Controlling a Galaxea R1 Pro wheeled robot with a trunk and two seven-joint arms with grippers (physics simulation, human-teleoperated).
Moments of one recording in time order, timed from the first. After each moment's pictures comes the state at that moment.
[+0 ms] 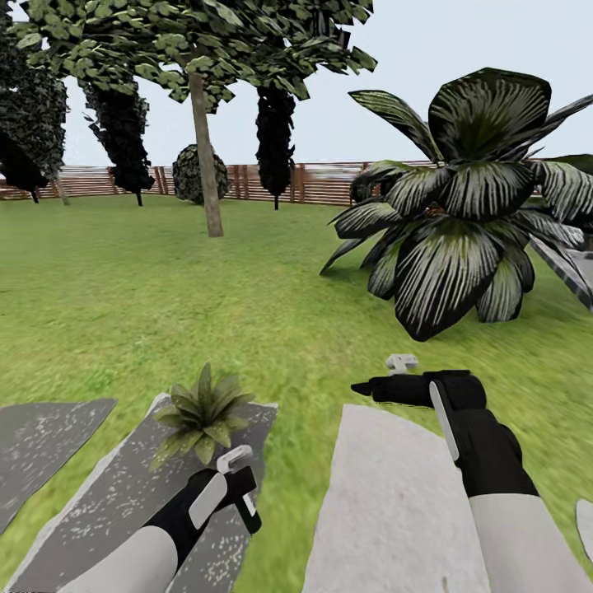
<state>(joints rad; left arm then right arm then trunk) -0.64 -0.09 -0.19 -0.43 0.71 0.37 0.21 -0.67 -0.04 -0.05 -1.32 0.11 1.04 0.58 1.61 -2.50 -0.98</state>
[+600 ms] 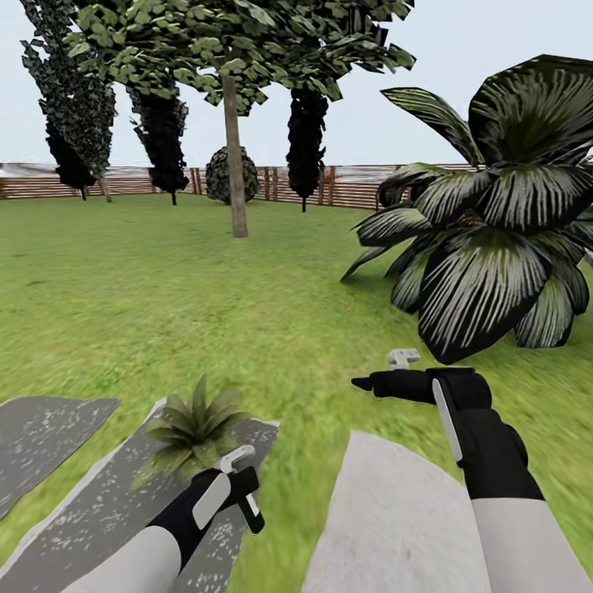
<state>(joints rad) -0.64 -0.10 -0.19 -0.43 0.70 0.37 0.21 -0.66 -0.04 -0.05 -1.39 0.11 1.04 0.58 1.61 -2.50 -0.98</state>
